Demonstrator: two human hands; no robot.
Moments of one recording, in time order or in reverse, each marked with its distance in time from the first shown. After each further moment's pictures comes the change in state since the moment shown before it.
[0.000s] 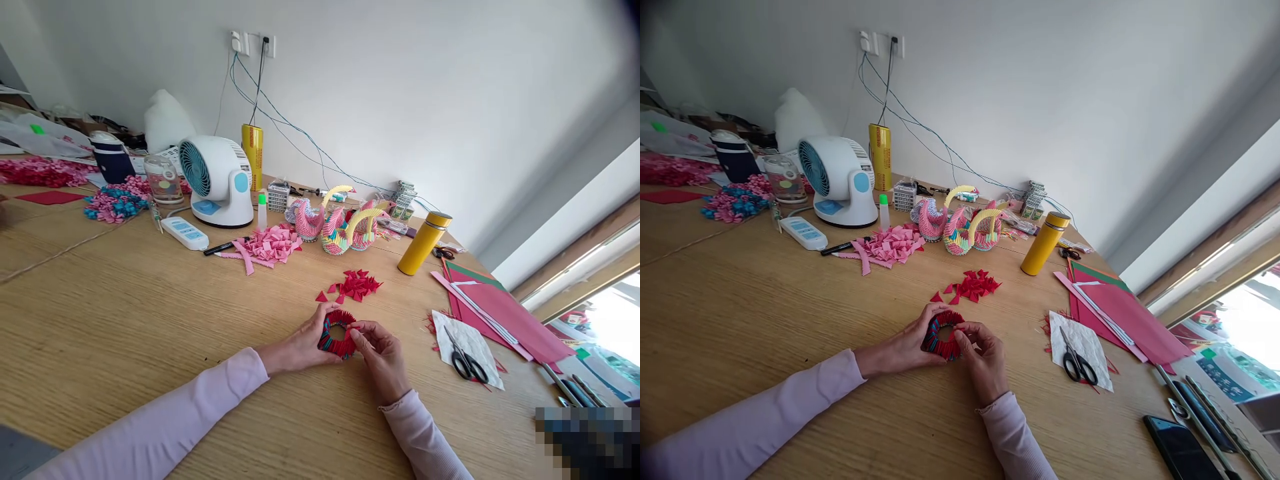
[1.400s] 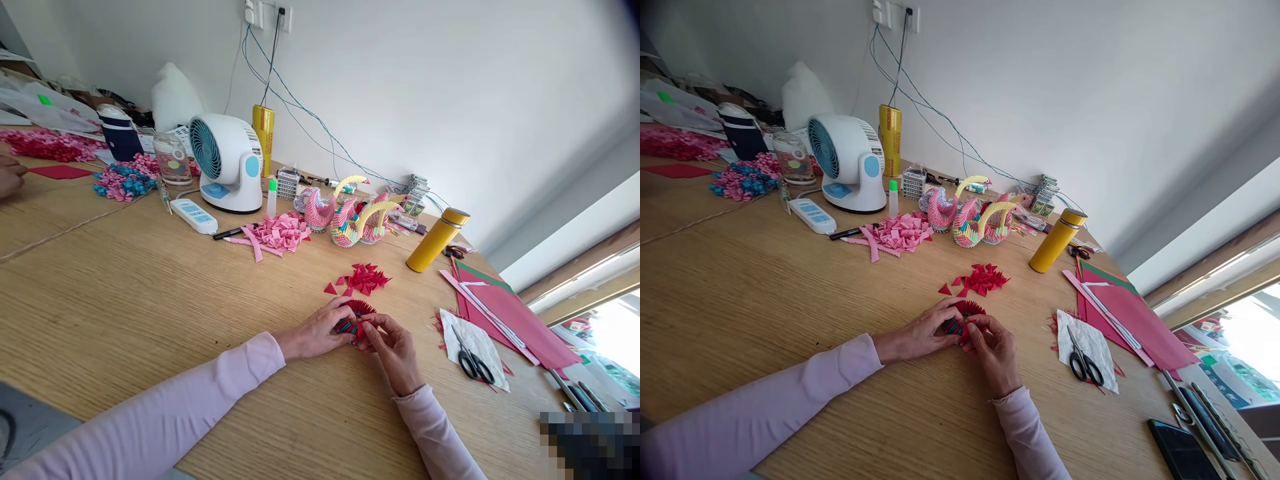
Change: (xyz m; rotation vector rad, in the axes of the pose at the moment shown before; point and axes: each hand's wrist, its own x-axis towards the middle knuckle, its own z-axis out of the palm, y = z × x) left_hand 0.010 0.006 0.002 0.131 -0.003 0.083; right_hand -0.003 -0.014 -0.002 -0.017 -0.027 0.096
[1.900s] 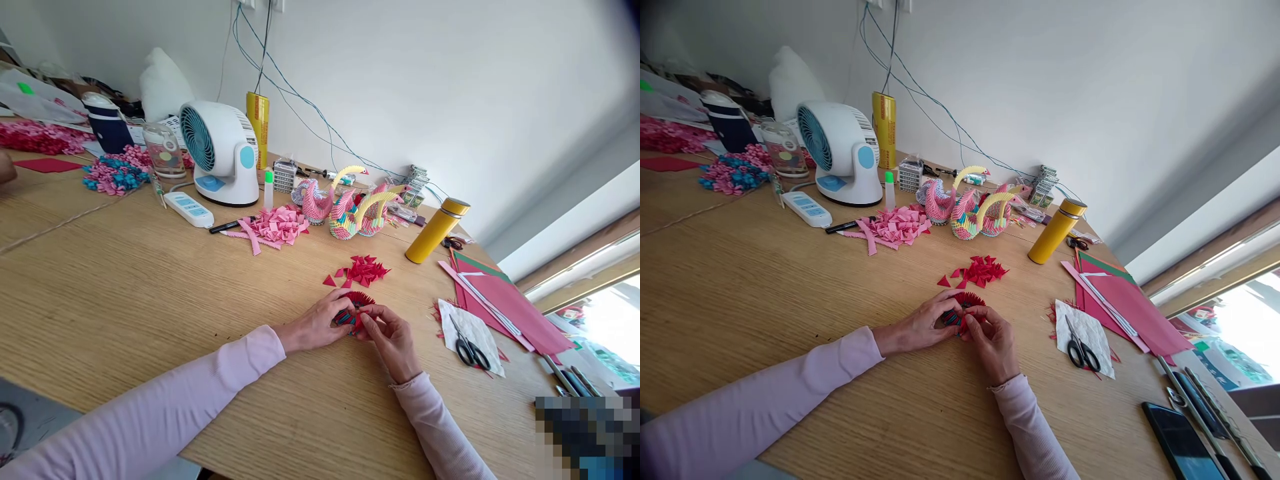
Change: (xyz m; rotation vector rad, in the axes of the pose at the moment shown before) left_hand 0.002 -0.003 0.005 0.078 0.032 0.023; right_hand 0.001 -0.002 0.000 -0.040 -0.030 -0.028
